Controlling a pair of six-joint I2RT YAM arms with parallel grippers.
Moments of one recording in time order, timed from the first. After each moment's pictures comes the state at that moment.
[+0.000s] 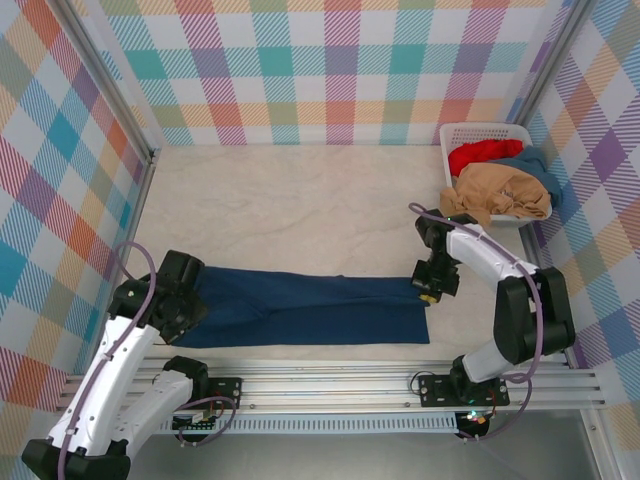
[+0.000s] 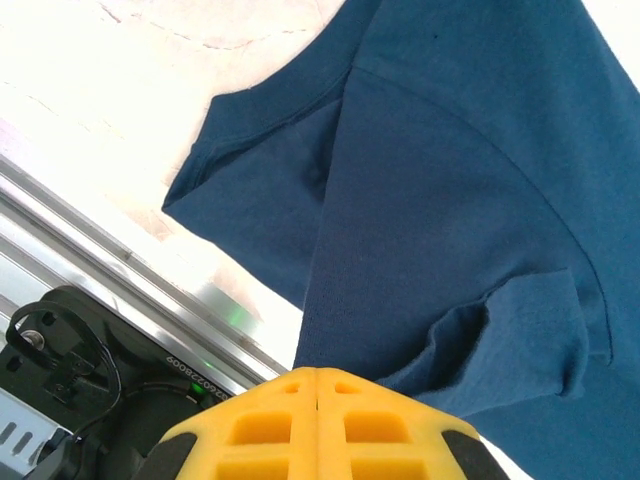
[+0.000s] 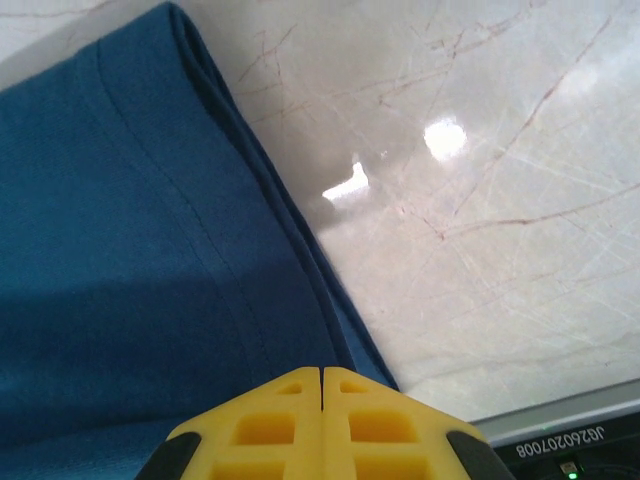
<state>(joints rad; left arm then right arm) -0.27 0.79 0.89 -1.45 -0.21 -0.96 0.27 1.53 0.99 -1.17 -0.05 0.66</state>
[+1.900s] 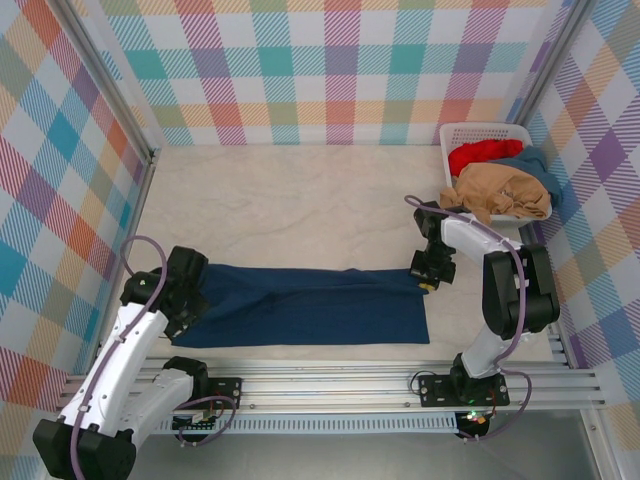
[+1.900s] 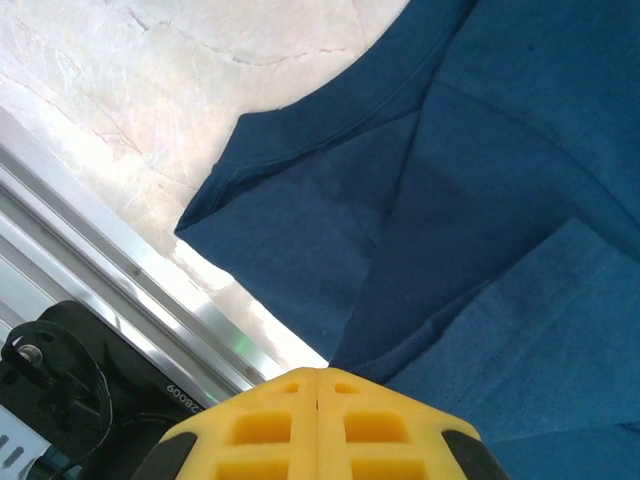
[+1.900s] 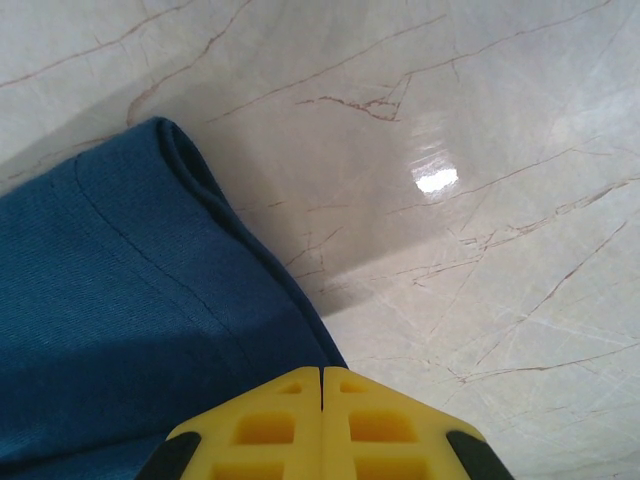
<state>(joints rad) -0.21 0.86 0.83 -1.37 -0.25 -0.98 0.23 1.68 1.07 -1.07 0.00 0.60</state>
